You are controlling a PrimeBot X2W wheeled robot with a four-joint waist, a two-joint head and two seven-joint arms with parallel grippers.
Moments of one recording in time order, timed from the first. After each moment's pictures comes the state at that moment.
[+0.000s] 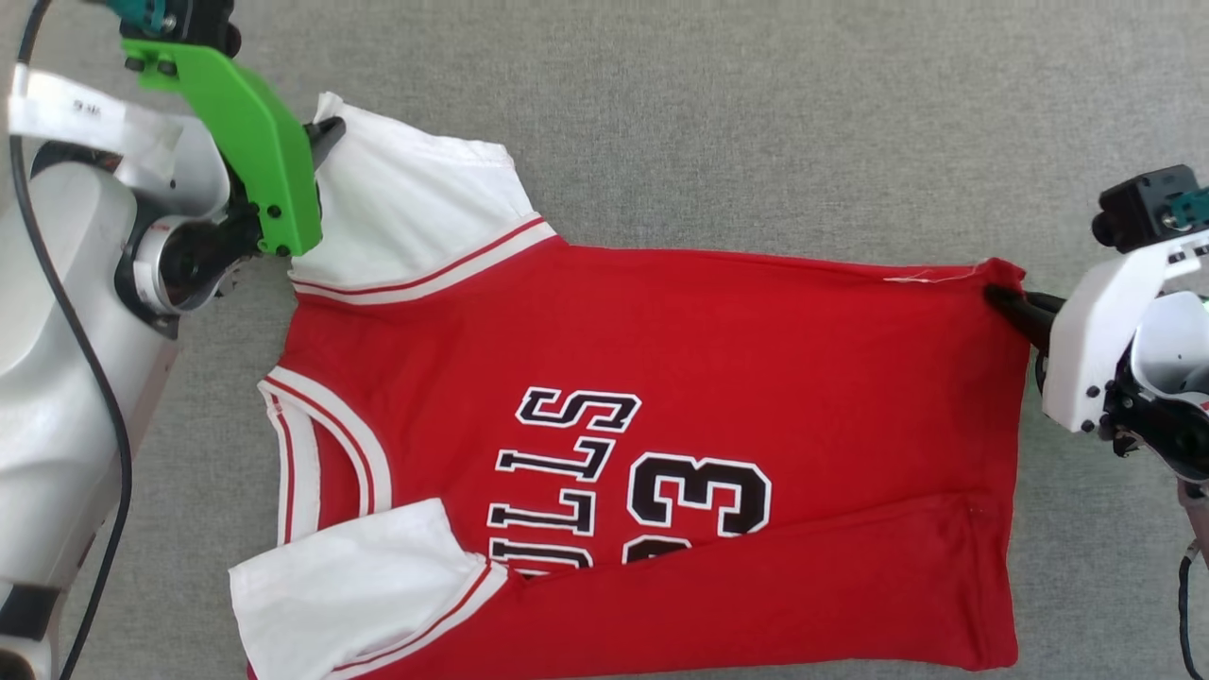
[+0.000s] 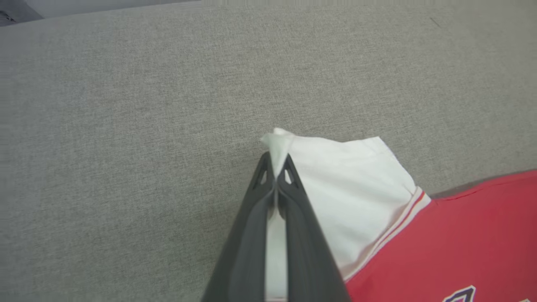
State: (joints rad) left arm -0.96 0.57 -0.60 0.41 -0.95 -0.01 0.58; right arm -0.50 -0.49 0.24 0.12 0.65 0.13 0.71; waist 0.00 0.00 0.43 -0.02
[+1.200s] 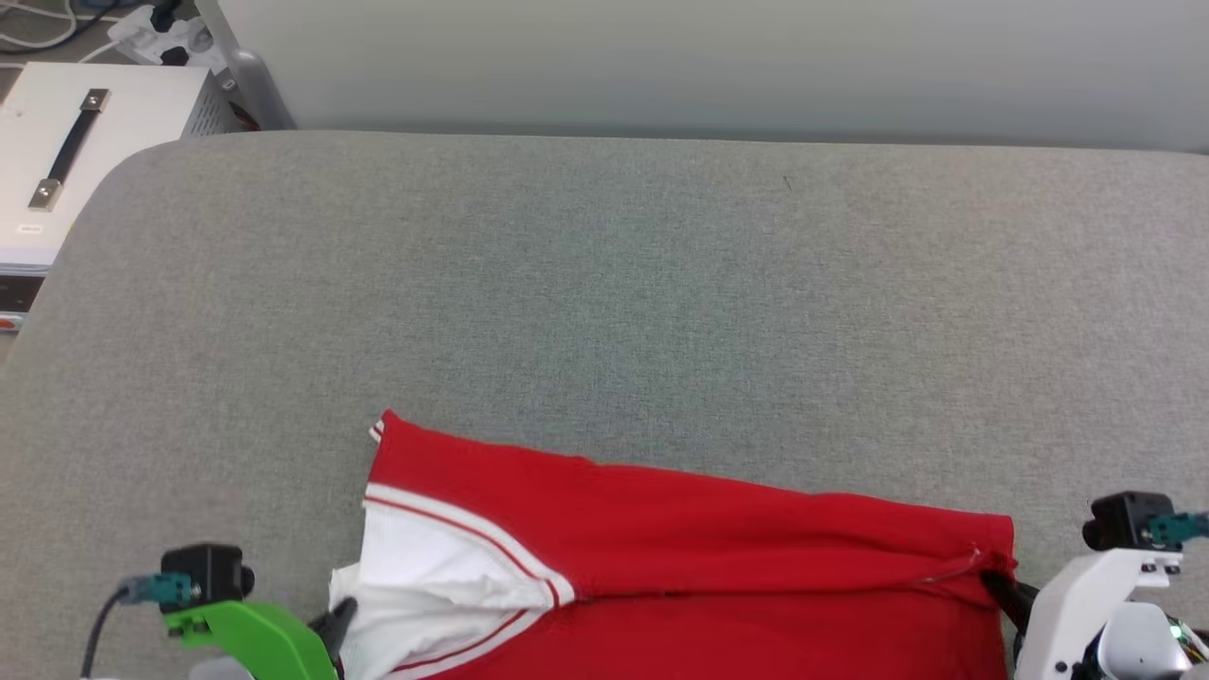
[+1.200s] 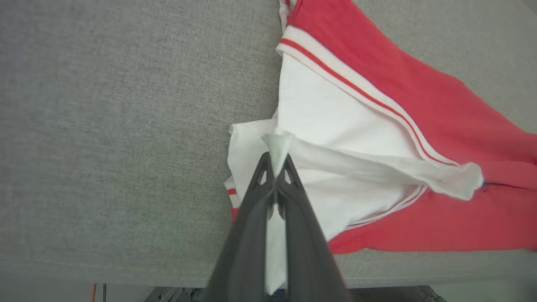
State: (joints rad) left arm 0.03 0.66 -0.49 -0.02 -1.09 0.26 0.19; right arm 0.02 -0.27 -0.02 0.11 0.52 0.13 0.57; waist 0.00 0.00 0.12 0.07
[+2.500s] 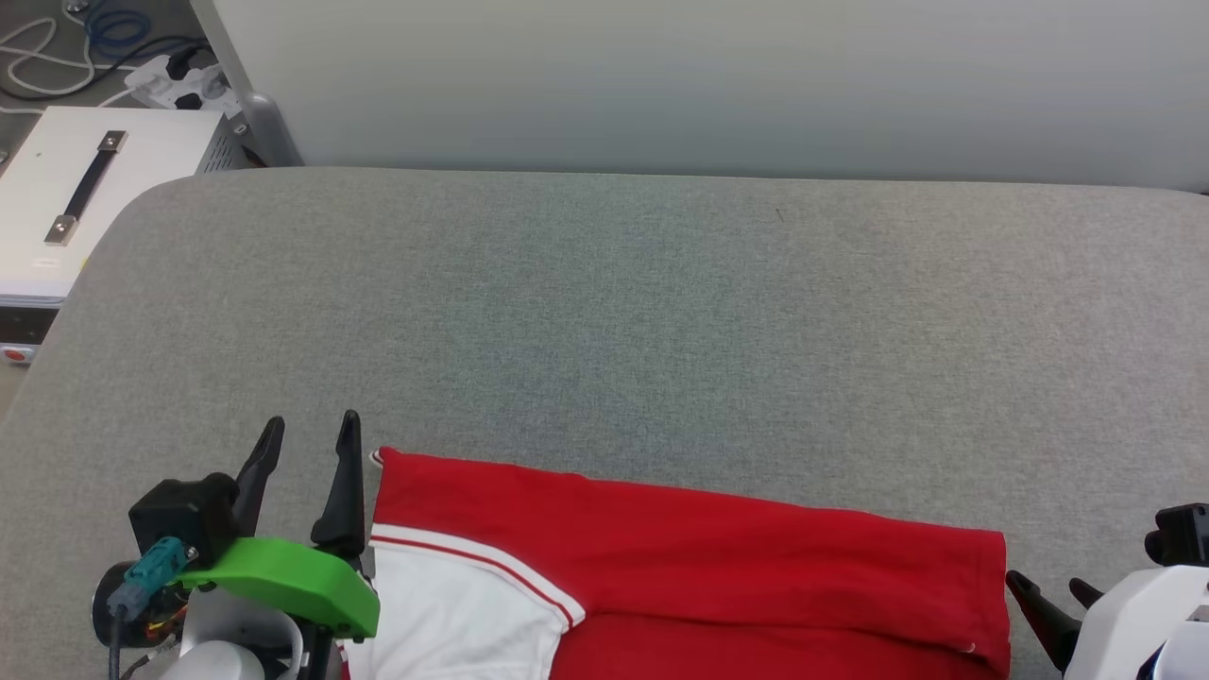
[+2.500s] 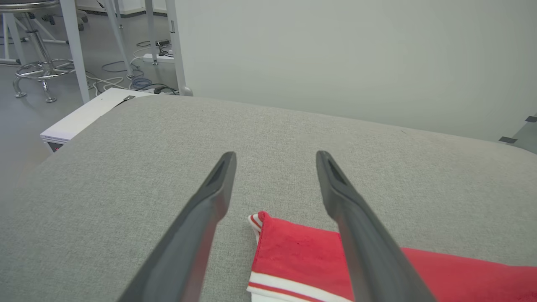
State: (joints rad) left arm -0.07 0.59 -0.48 -0.10 -0.79 0.36 -0.20; right arm 0.15 -0.20 -0.16 -0.14 0.45 0.13 0.68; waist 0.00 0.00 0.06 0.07
